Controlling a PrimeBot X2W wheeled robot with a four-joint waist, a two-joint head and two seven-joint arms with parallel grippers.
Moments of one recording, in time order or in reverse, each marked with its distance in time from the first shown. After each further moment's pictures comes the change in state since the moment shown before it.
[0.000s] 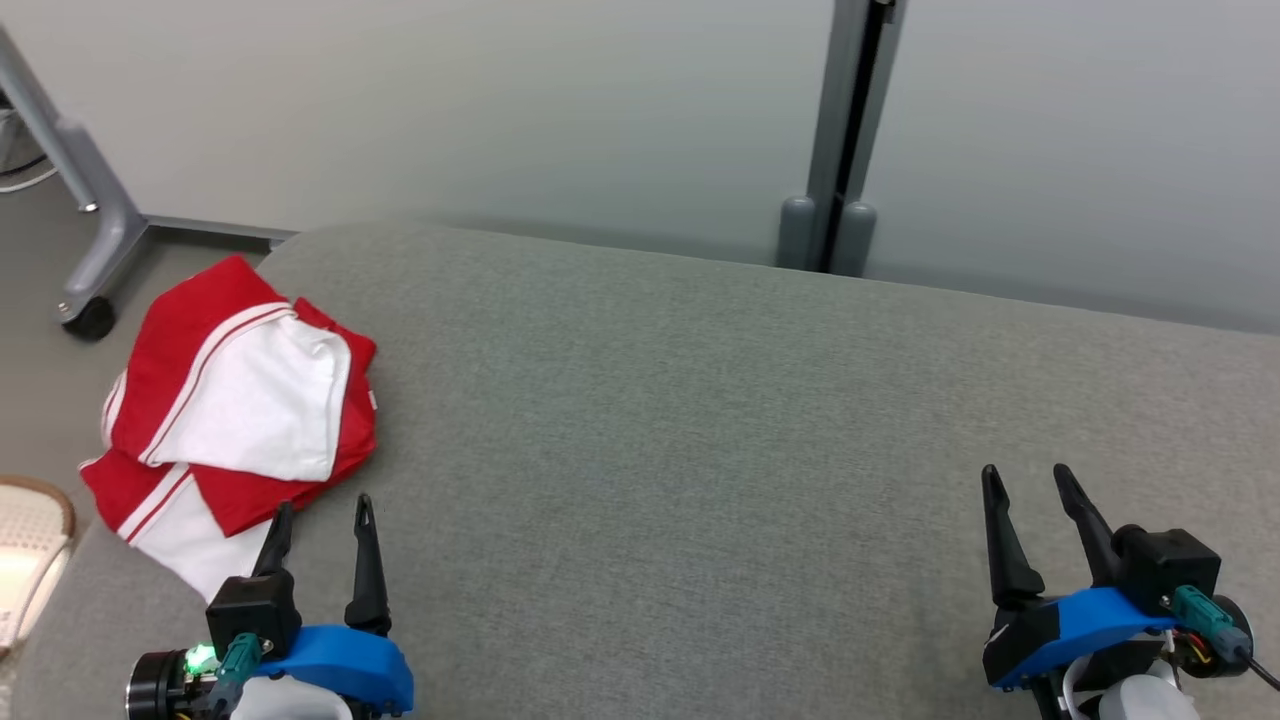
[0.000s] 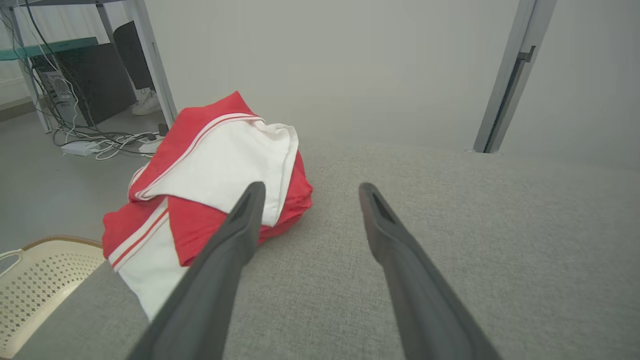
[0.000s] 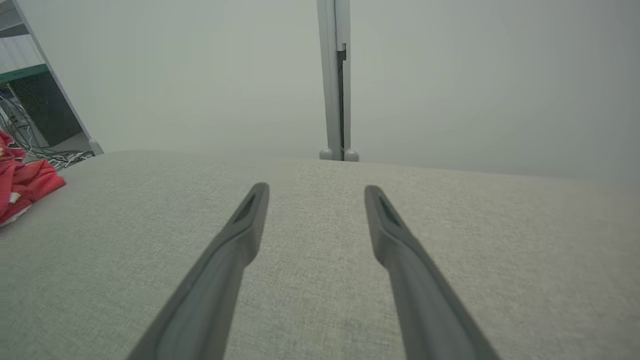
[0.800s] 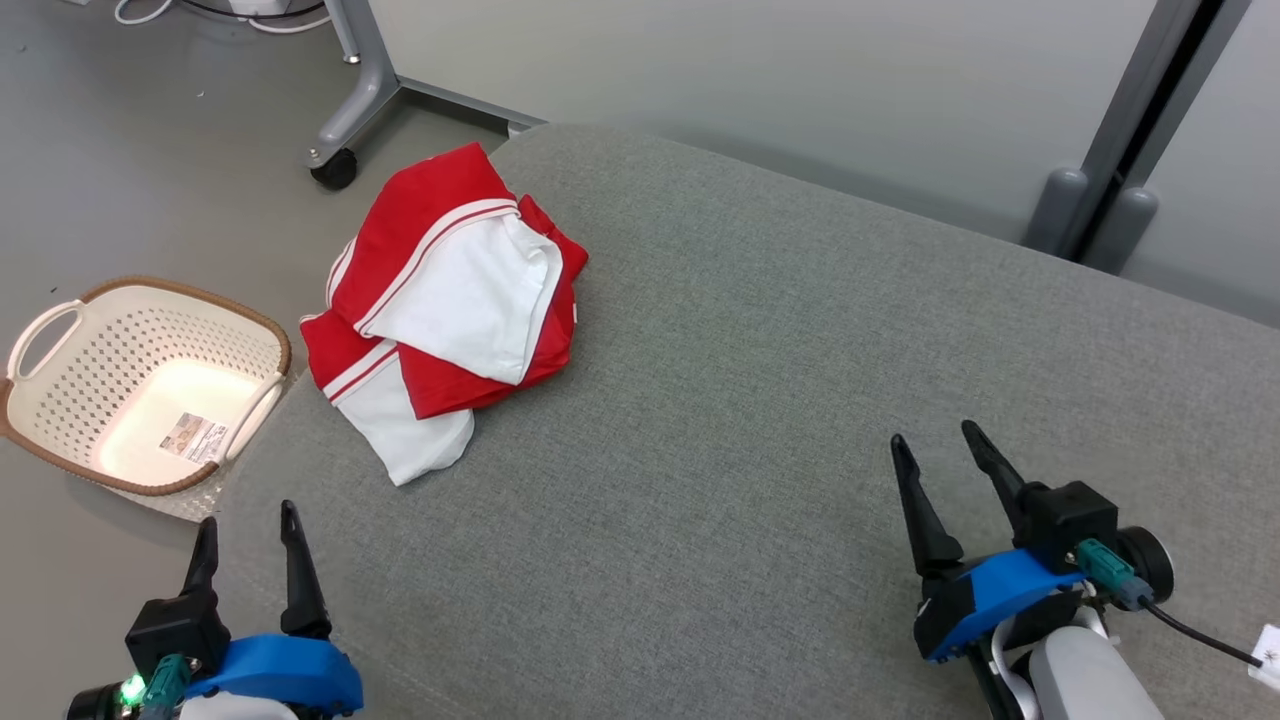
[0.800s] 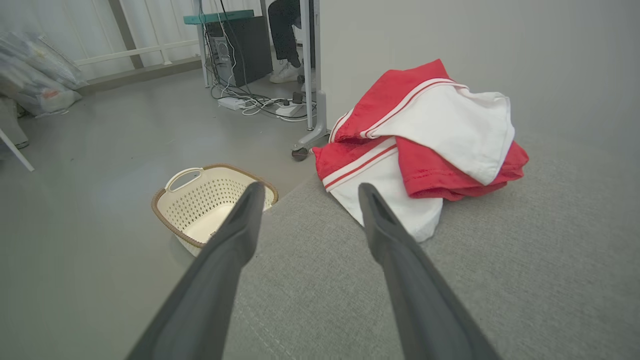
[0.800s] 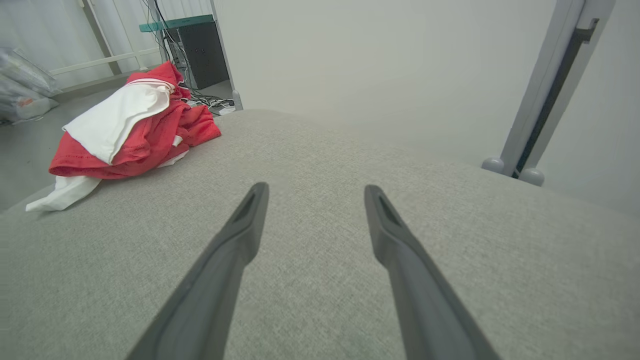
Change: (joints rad) left arm 0.023 0.000 0.101 -0.042 -0.039 0.022 0.000; right arm -0.085 0.000 0.132 0.037 -0.060 0.000 0.000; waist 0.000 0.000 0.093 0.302
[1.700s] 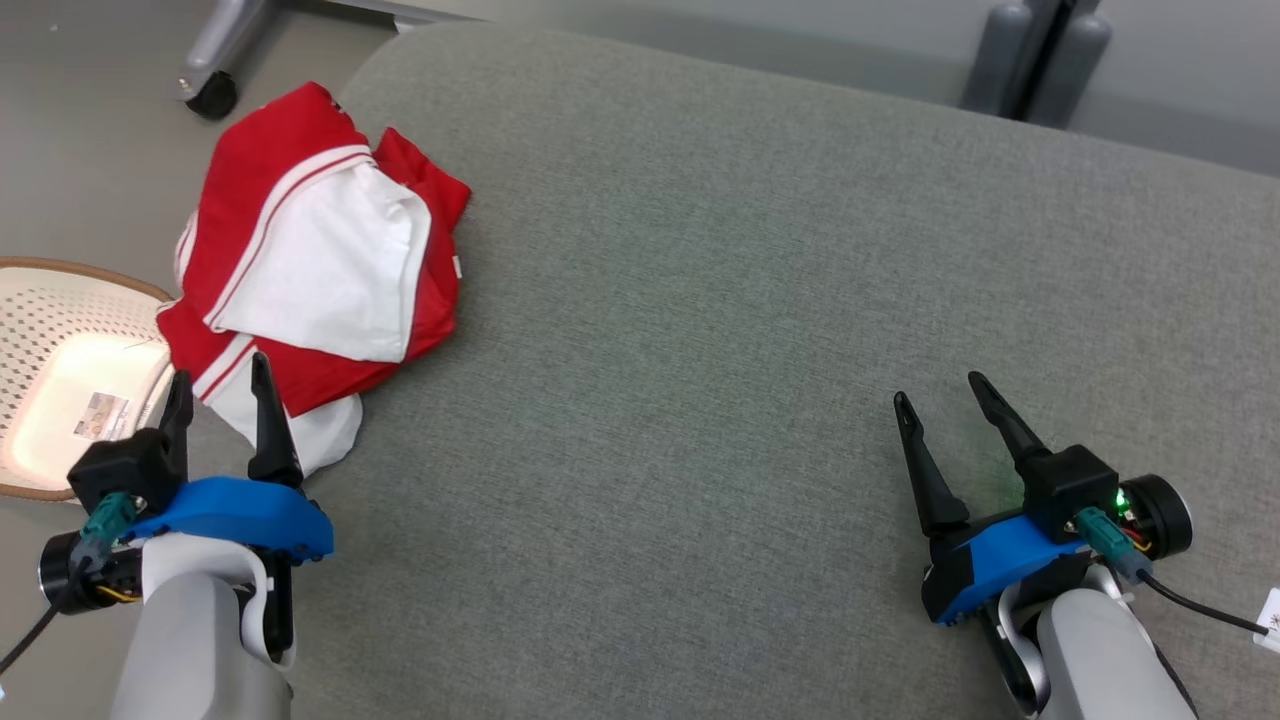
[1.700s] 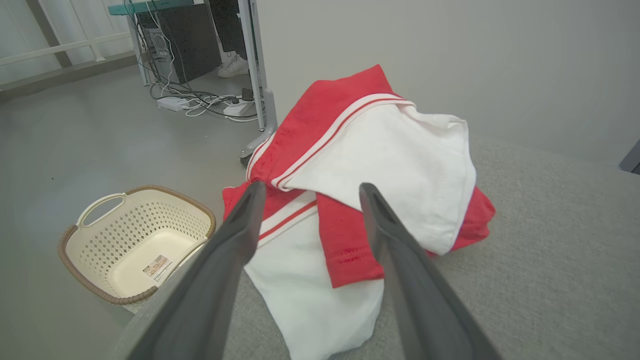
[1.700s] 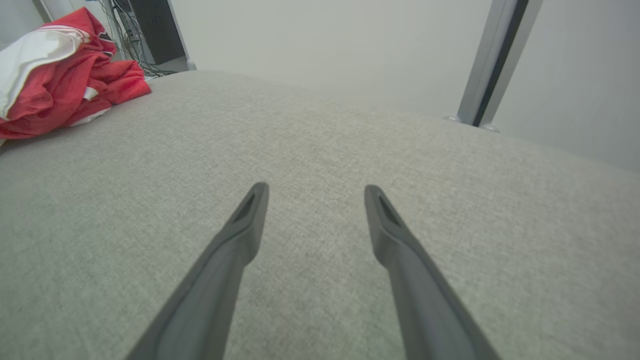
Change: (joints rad) left arm -0.292 0.027 0.066 0.199 -0.032 -0.101 -0.001; right arm -0.047 -0.011 0.008 -0.040 -0.094 0.000 0.000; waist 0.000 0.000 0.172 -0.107
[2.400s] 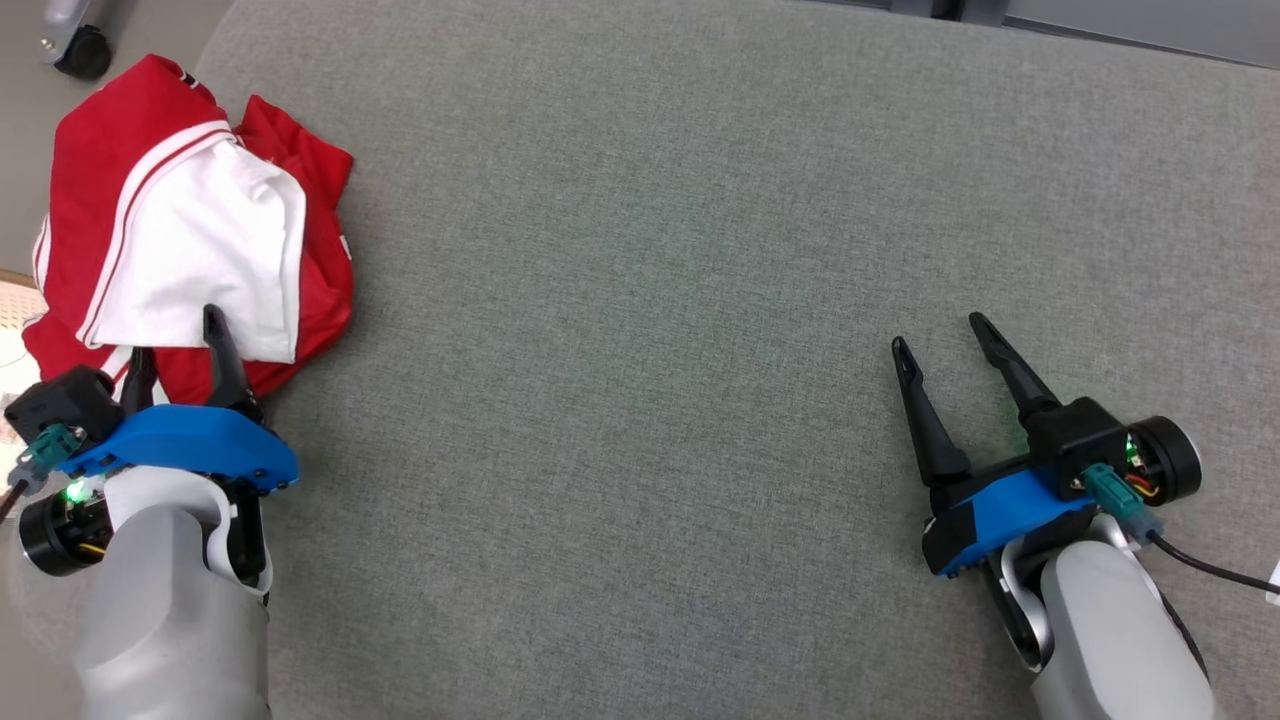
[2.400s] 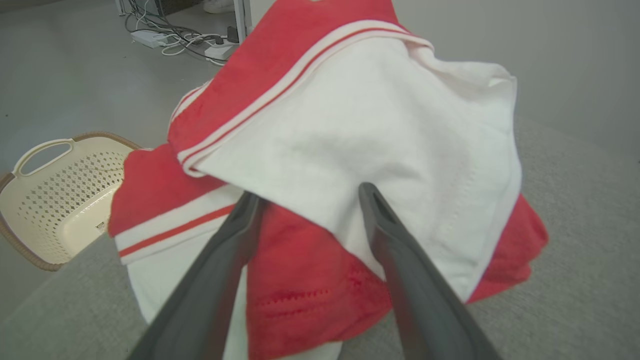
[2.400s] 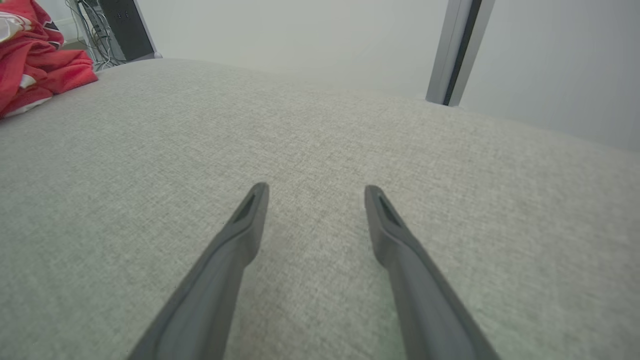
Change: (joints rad) left arm -0.232 0.026 0.106 0.296 -0.064 -0.010 0.000; right arm -0.068 -0.023 0.018 -0.026 -0.009 0.000 -0.002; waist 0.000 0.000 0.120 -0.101
